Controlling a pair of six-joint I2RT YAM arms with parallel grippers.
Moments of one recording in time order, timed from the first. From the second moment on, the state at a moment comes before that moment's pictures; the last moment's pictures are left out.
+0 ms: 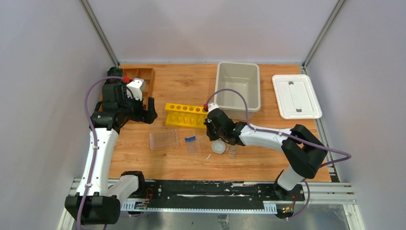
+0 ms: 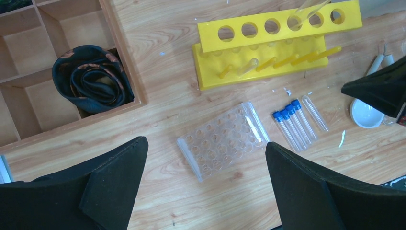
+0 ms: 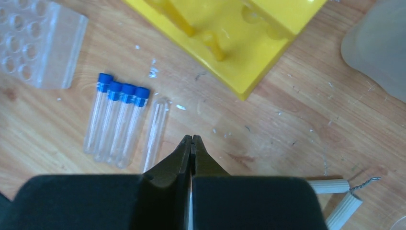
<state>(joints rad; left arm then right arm) 0.04 1.00 1.08 -0.82 0.35 0.17 0.91 1.57 0.89 -0.05 0.11 0.34</state>
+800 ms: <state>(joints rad) 0.04 1.00 1.10 -0.83 0.36 0.17 0.80 1.82 1.01 0.03 0.08 0.35</state>
